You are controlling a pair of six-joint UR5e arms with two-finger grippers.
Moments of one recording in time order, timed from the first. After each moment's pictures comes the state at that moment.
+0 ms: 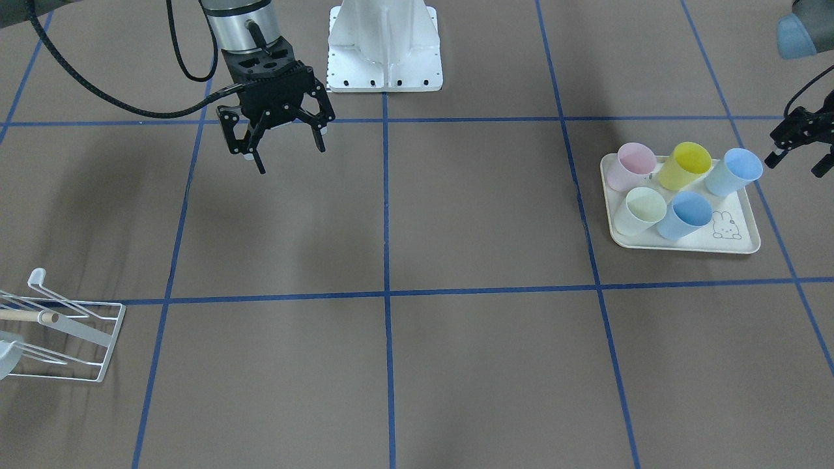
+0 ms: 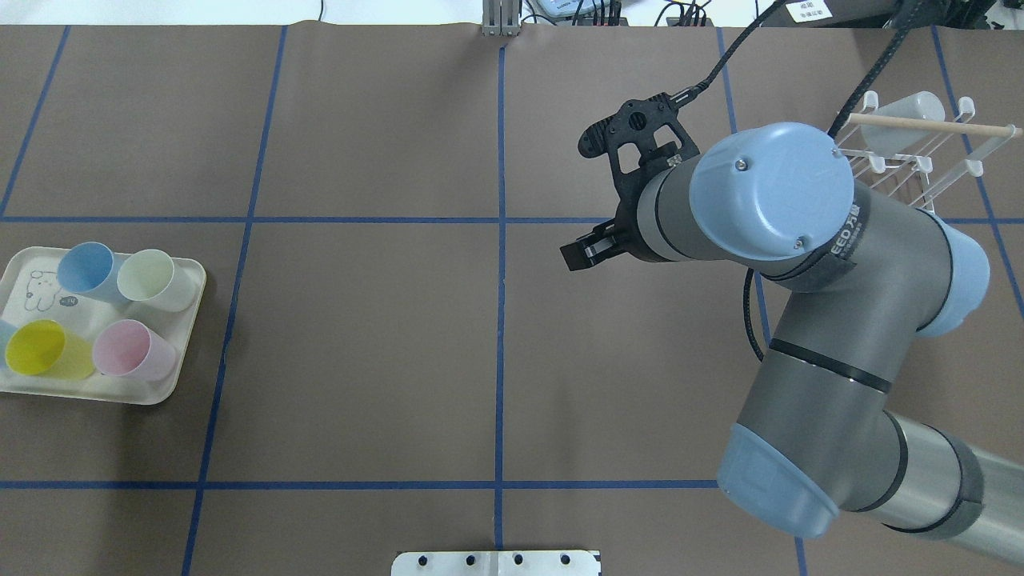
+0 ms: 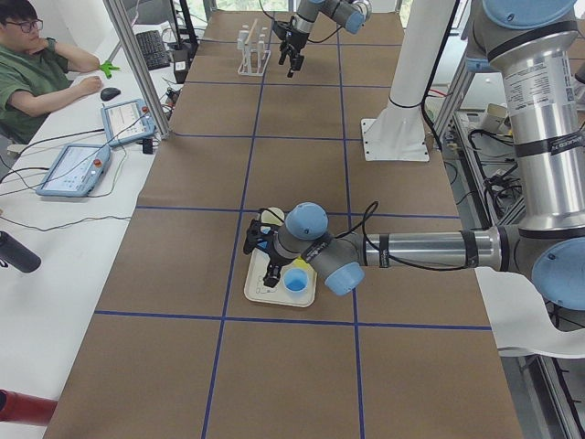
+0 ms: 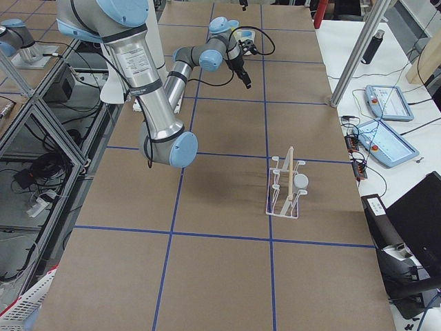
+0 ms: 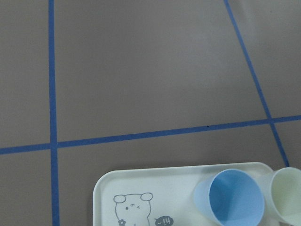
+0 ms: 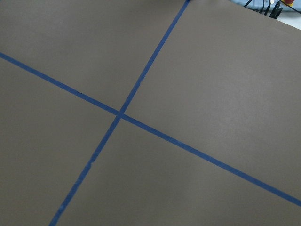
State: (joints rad) left arm -1.25 -1.29 -1.71 -2.48 -2.23 -0.59; right arm 0.56 -1.00 2.08 -1.72 1.64 0.74
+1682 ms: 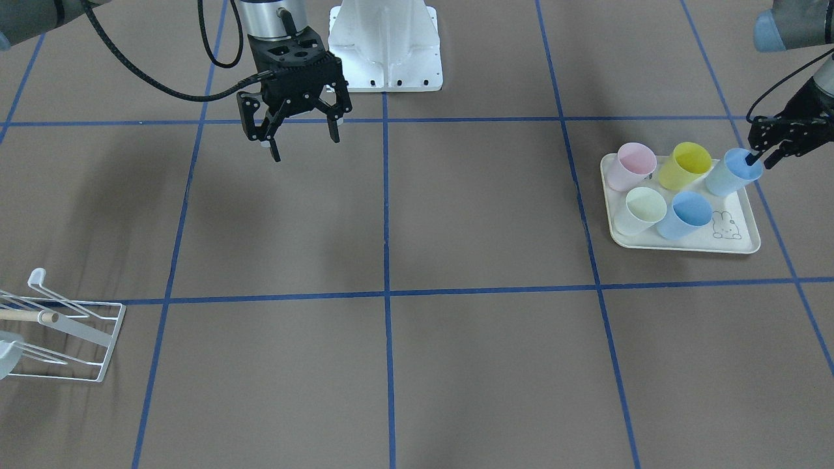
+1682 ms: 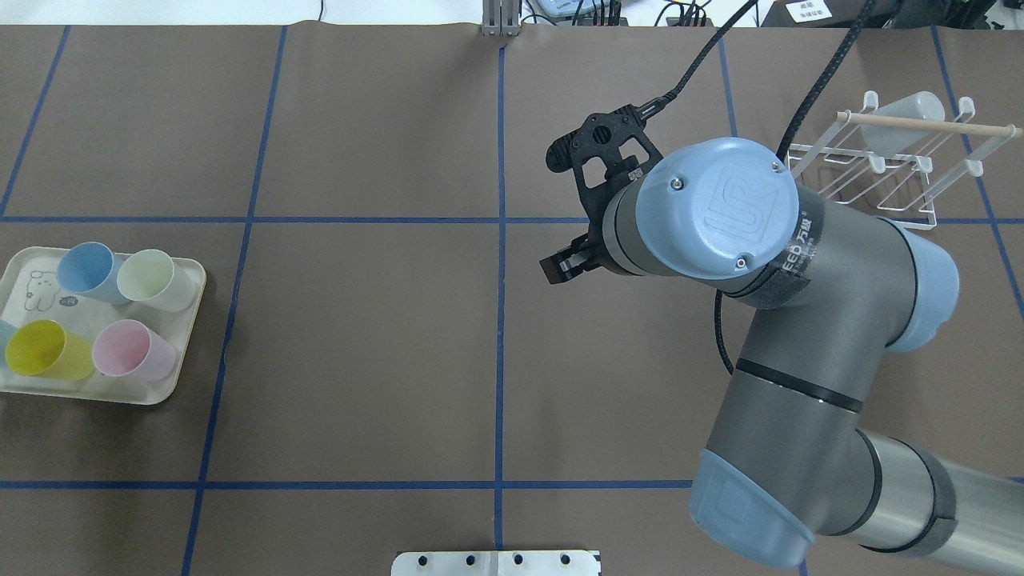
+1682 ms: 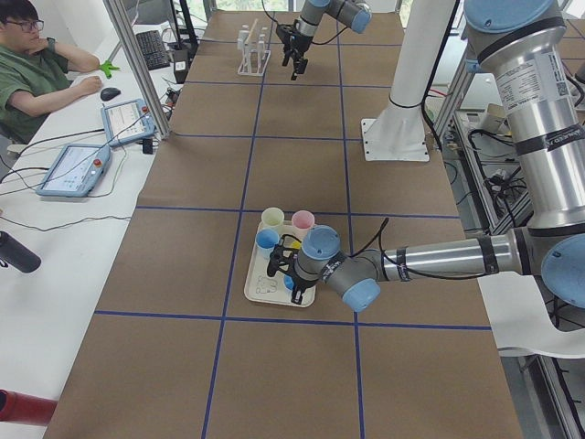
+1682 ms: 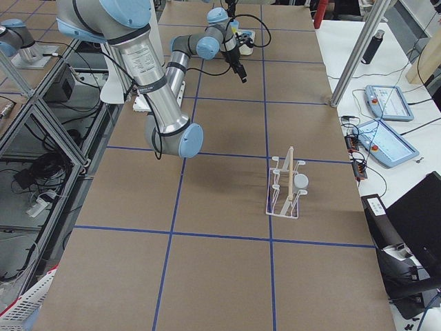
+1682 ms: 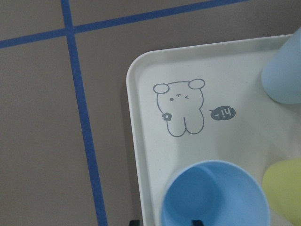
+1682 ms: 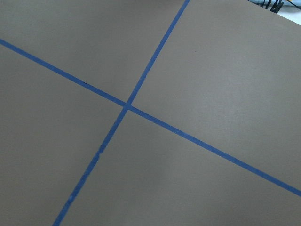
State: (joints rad) left arm -1.13 -1.23 -1.64 -2.49 -2.20 -0.52; right arm 0.52 -0.95 2.08 -1.81 1.58 0.75
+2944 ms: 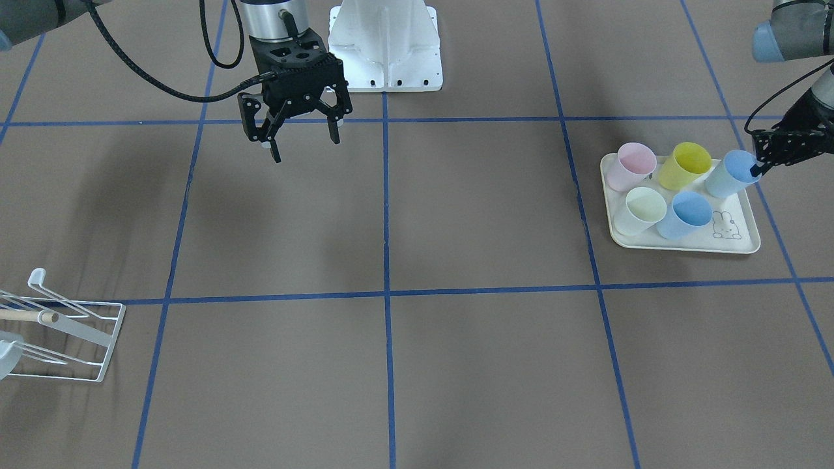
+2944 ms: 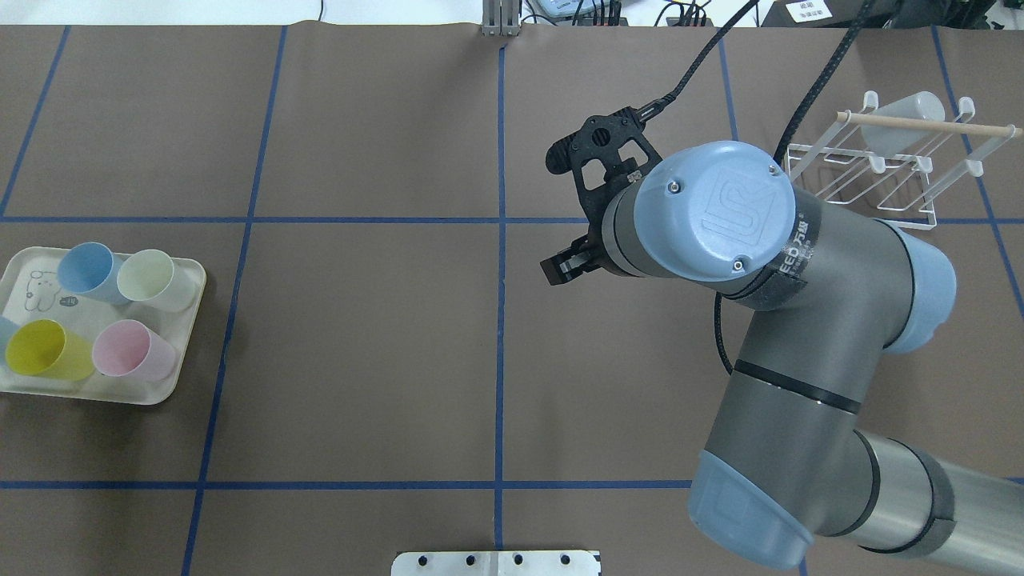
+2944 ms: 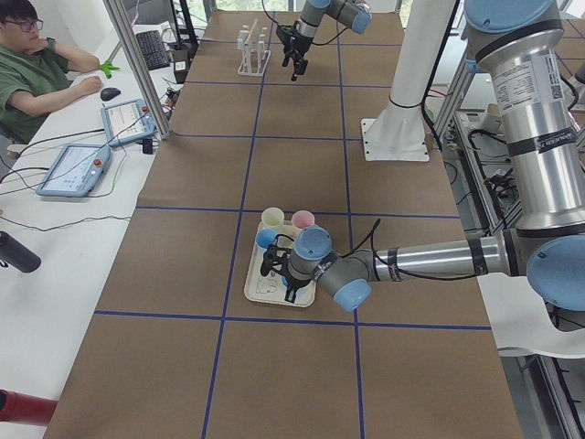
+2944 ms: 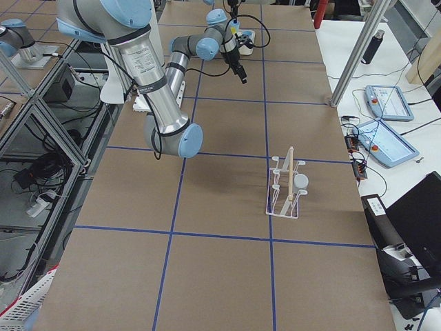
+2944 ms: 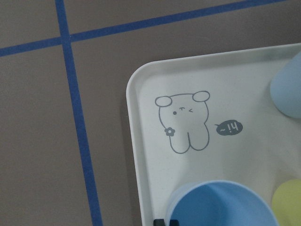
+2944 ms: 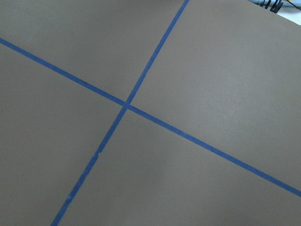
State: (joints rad) left arm -1.13 -1.27 -1.61 -2.49 -2.21 -0.52; right arm 0.52 -0.95 2.07 -1.81 1.58 0.75
